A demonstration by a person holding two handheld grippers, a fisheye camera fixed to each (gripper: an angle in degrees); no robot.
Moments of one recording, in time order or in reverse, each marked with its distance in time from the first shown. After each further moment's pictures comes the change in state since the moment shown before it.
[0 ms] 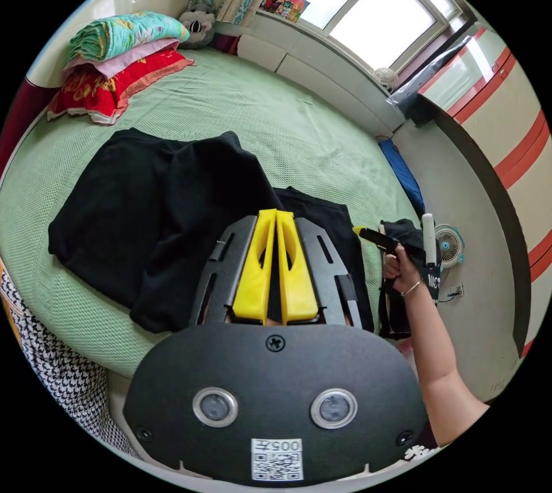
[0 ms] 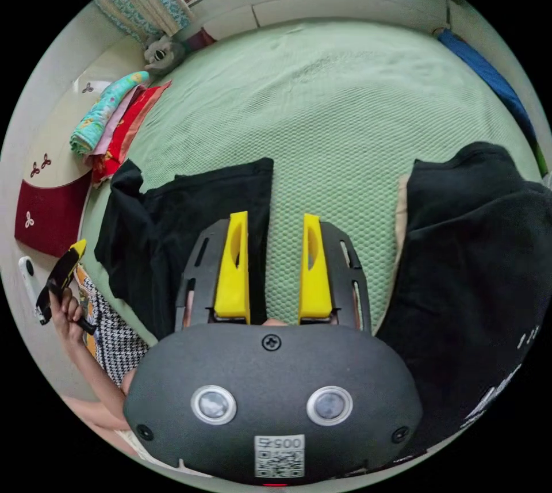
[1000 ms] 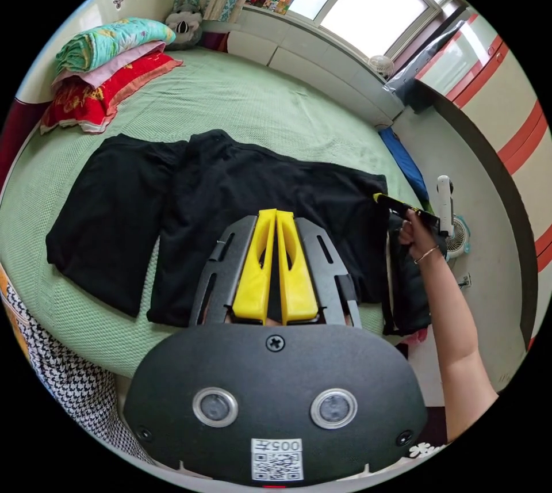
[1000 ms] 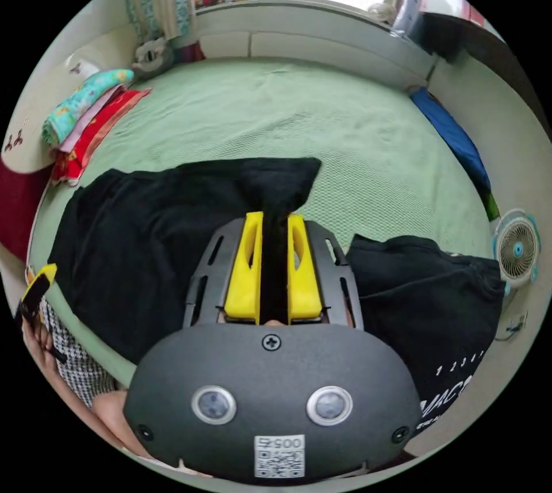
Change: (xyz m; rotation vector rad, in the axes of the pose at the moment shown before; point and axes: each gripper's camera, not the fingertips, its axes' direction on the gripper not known) left arm 0.038 -0.014 0.021 -0.029 -0.028 0.043; right arm -0.007 -0.056 -0.046 0.146 0.346 -0.057
